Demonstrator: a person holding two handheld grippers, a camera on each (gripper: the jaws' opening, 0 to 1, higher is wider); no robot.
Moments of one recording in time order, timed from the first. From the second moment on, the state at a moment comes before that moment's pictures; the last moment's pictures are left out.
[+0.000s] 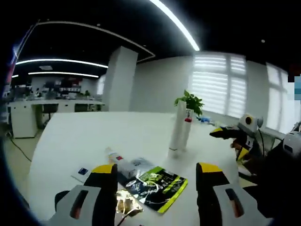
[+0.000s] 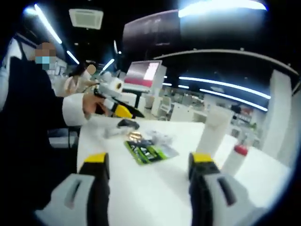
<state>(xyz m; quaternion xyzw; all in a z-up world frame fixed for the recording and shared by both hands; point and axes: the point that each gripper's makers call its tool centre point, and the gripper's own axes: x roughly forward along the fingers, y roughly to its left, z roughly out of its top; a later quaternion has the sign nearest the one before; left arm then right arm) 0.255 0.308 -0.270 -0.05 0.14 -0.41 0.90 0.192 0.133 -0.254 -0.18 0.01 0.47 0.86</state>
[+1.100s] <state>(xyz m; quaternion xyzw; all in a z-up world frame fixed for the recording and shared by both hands) 0.208 0.354 -0.319 -0.14 0.20 -0.34 0.91 0.186 0.237 -0.282 -0.12 0.07 0.60 0.79</state>
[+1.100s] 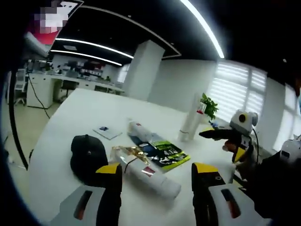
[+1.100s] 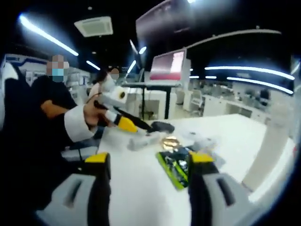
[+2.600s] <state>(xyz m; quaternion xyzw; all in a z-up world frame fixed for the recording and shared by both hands) 0.217 0.334 -0.337 -0.10 0.23 -0.34 0.91 0.181 0.267 -0.311 -0.12 0.11 0.63 0.76</state>
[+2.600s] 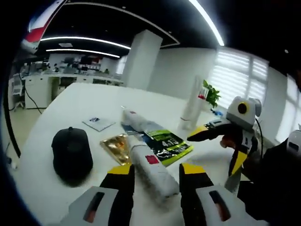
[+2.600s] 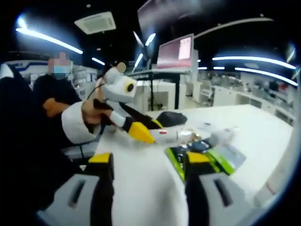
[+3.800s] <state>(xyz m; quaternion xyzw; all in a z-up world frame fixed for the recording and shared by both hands) 0.216 0.332 -0.329 -0.02 0.20 -0.32 0.93 0.181 0.266 -0.313 -0.11 0.11 0.64 0.76</state>
